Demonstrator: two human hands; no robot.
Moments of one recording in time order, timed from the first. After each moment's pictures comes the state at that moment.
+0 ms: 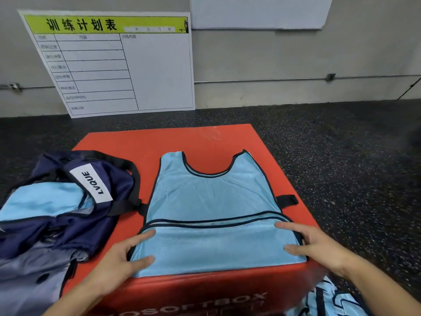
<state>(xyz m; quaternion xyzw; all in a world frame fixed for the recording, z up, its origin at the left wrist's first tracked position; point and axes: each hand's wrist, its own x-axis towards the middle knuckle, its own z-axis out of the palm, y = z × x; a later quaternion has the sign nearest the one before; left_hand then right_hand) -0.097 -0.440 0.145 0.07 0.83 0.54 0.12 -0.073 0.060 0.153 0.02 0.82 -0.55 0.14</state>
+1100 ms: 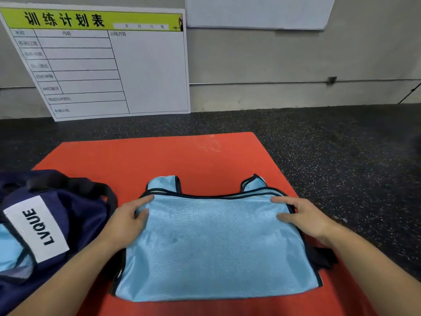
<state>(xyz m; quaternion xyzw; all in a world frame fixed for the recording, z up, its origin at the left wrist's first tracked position) -0.302 -0.390 0.154 0.05 0.92 0.39 -0.01 -0.252 0.066 0.164 0.07 0.87 -0.49 0.06</state>
